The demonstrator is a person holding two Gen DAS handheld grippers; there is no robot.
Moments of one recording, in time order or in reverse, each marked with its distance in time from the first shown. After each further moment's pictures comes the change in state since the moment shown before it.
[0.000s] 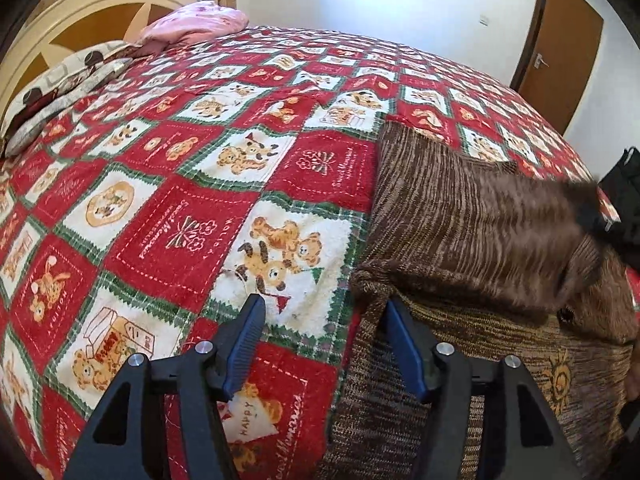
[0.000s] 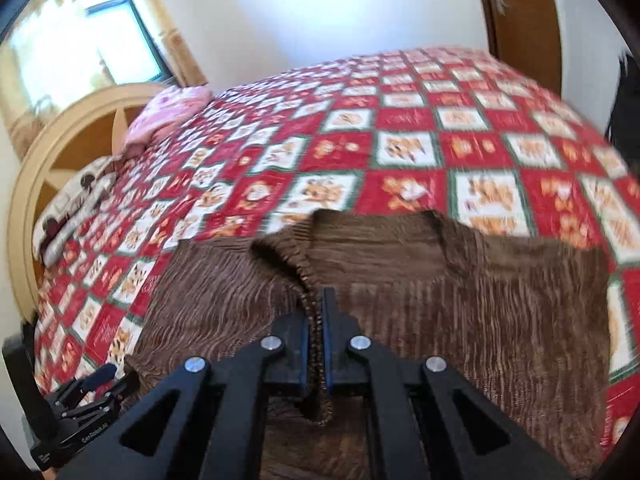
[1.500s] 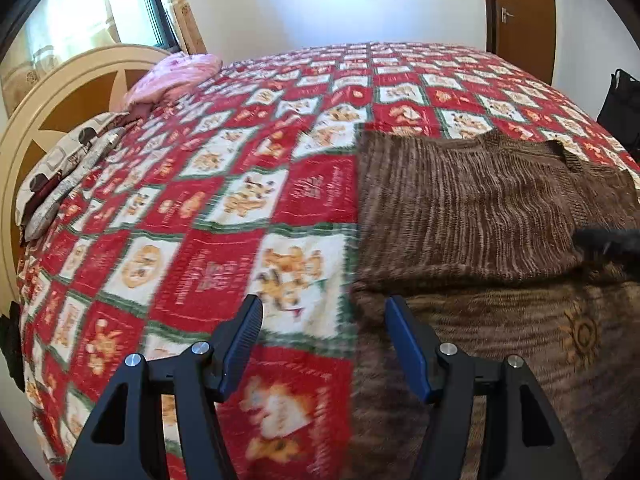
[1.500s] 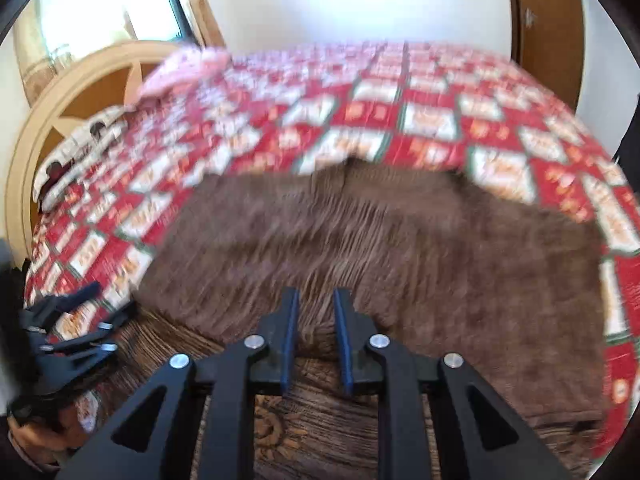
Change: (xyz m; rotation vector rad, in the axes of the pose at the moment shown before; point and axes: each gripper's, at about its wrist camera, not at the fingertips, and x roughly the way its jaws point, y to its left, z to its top) left arm -0.027 -0.034 -0.004 0.258 -0.072 0.134; right arm 0.002 0.041 -0.044 -0.148 0.117 -0.066
